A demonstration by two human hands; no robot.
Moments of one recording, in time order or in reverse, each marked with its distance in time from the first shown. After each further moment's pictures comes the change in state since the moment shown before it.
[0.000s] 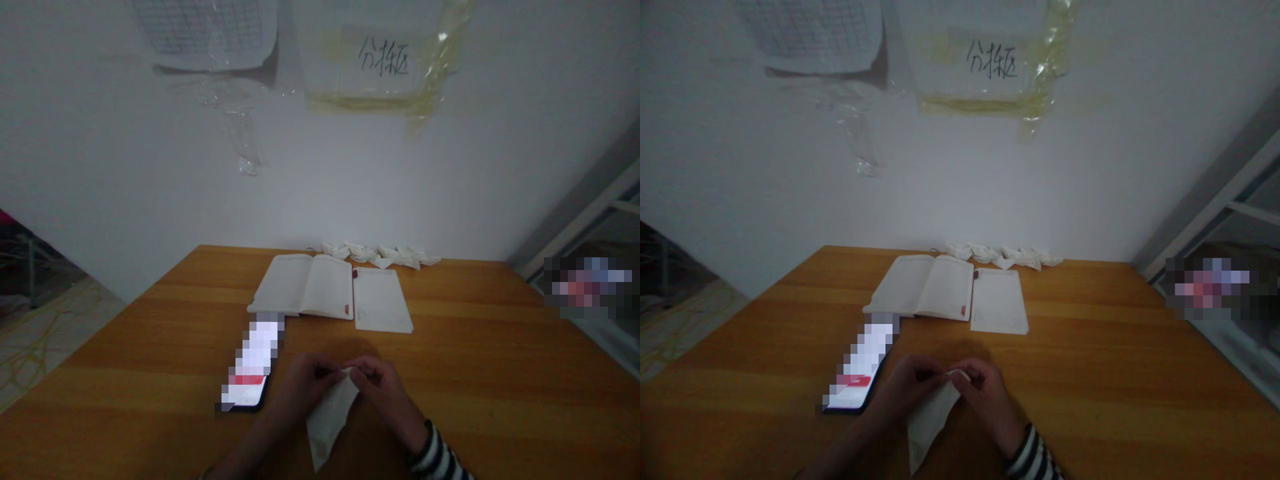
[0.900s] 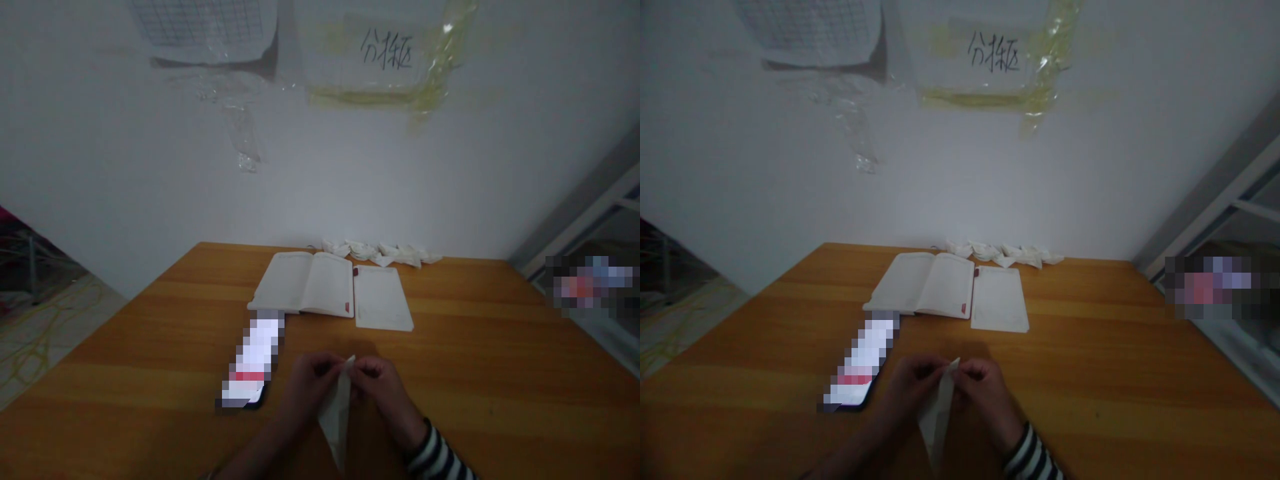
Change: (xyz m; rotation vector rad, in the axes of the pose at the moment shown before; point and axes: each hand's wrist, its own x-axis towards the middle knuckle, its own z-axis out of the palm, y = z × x) left_hand -0.002 0.001 0.016 -0.260 0.147 -0.045; right_hand 0.005 0.008 0.007 0.187 0.001 0.155
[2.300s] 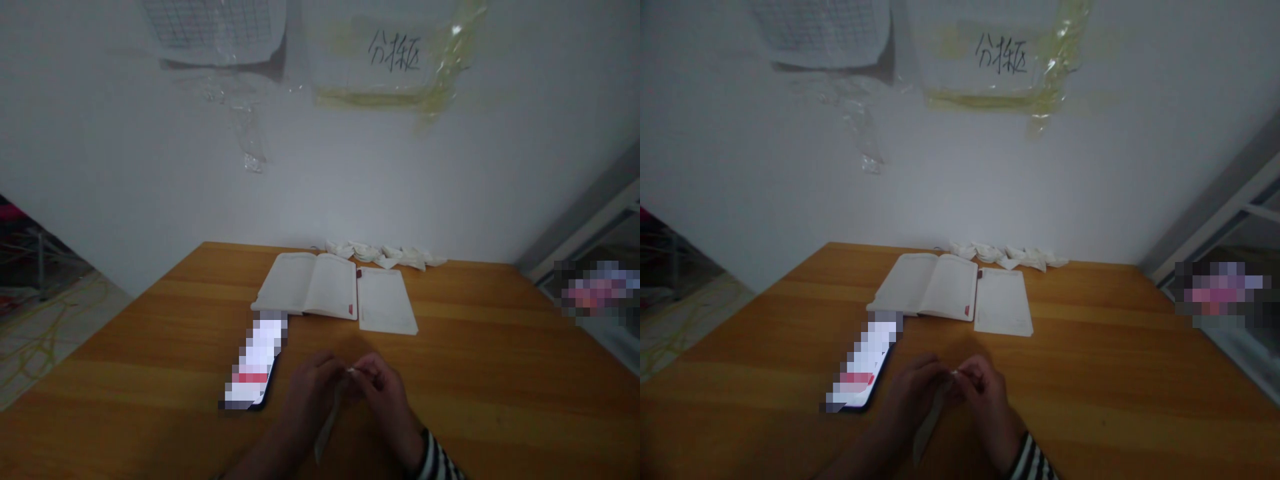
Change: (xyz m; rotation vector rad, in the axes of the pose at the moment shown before) left_hand -0.010 0.002 -0.003 0.650 0.056 0.322; right_hand -0.007 0.007 0.008 -0.115 0.092 -0.190
